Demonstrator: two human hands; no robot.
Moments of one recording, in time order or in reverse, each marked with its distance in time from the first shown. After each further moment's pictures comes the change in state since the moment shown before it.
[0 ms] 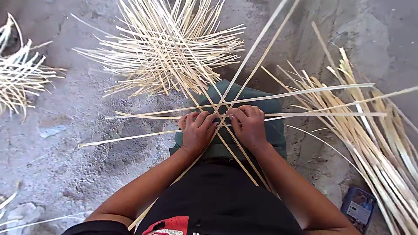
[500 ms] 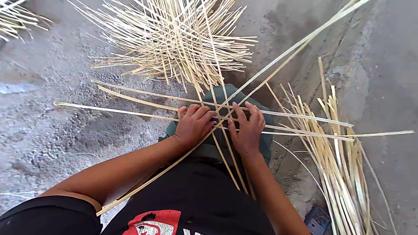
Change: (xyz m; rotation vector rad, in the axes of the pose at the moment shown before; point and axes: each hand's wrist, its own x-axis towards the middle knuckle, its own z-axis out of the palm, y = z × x) left_hand 0.013 -0.006 -0.009 -0.048 -0.071 0.038; right_hand 0.006 0.004 -0.002 -0.119 -0.011 0.023
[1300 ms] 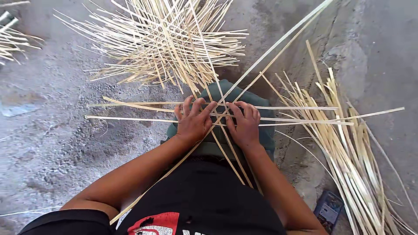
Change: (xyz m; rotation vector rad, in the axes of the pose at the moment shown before) left_hand 0.004 -0.001 0.013 0.047 -0.053 -0.106; right_hand -0.003 0.002 0.006 0.014 -0.040 -0.006
